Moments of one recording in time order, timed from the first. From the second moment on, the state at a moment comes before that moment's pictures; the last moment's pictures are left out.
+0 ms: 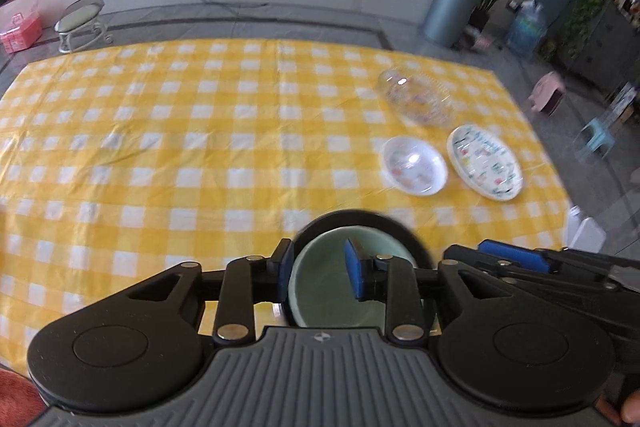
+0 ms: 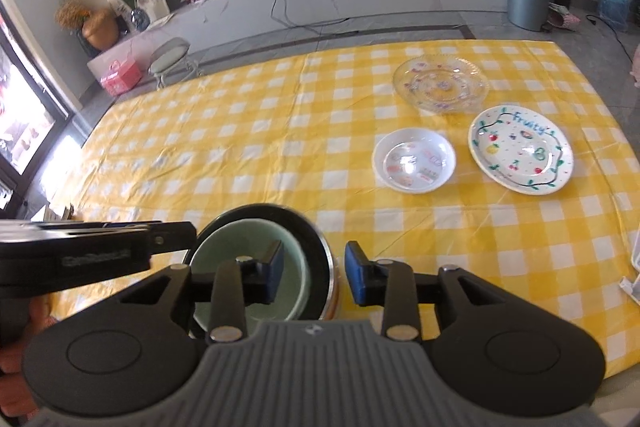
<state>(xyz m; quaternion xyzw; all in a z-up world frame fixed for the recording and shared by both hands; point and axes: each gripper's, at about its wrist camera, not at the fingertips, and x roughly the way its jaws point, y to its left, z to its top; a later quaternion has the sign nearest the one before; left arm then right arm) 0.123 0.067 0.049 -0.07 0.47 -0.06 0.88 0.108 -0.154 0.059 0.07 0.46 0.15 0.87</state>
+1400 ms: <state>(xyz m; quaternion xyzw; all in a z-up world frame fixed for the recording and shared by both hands) 0.240 -0.094 -0.026 -0.21 0.44 -0.11 0.87 0.217 -0.376 -0.022 0.27 0.38 -0.03 0.88</state>
